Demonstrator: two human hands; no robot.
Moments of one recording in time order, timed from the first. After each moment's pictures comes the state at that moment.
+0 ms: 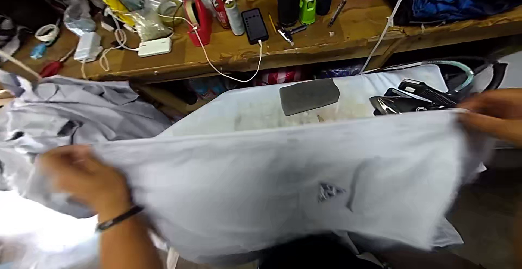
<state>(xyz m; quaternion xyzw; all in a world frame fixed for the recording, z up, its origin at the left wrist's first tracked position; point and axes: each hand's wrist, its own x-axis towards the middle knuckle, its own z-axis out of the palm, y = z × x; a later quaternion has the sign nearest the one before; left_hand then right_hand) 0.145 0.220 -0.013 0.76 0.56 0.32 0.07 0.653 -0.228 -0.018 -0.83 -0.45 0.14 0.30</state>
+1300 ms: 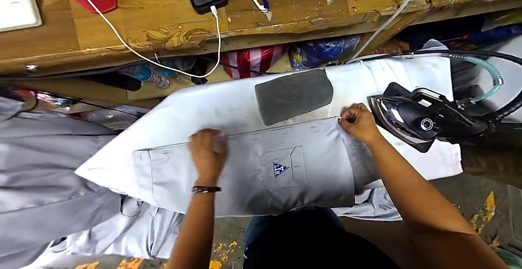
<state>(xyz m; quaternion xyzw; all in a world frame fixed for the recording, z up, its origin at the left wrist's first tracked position) 0.347 0.223 -0.238 0.91 0.35 0.11 0.20 0.691 -0.093 -0.258 -0.90 -0.27 0.24 0.26</state>
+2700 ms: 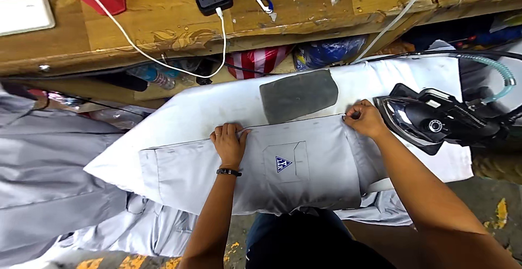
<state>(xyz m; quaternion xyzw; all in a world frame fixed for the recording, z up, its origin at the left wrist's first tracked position) 0.389 0.206 -0.286 0.91 0.35 0.13 0.15 0.710 -0.082 -0.257 -0.89 -0.28 0.26 0.24</state>
